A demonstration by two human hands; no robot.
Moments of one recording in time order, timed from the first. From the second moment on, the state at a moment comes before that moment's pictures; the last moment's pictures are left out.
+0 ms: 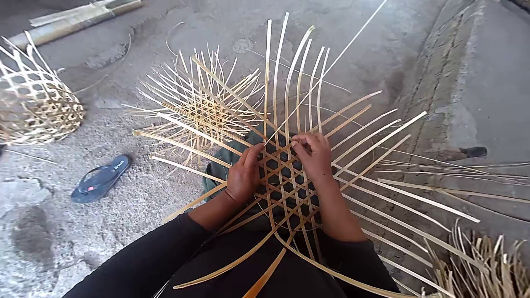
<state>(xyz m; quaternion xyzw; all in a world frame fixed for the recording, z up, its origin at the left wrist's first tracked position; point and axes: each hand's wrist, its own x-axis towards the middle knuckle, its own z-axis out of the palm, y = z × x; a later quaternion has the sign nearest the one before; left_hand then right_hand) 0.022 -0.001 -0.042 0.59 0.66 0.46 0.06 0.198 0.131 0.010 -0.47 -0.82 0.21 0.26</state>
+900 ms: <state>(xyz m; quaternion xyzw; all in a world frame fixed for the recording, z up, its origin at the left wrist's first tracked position) 0.028 -0.002 -0.044 0.58 0.68 0.44 0.03 0.186 0.120 -0.011 -0.34 -0.87 0.16 0.33</state>
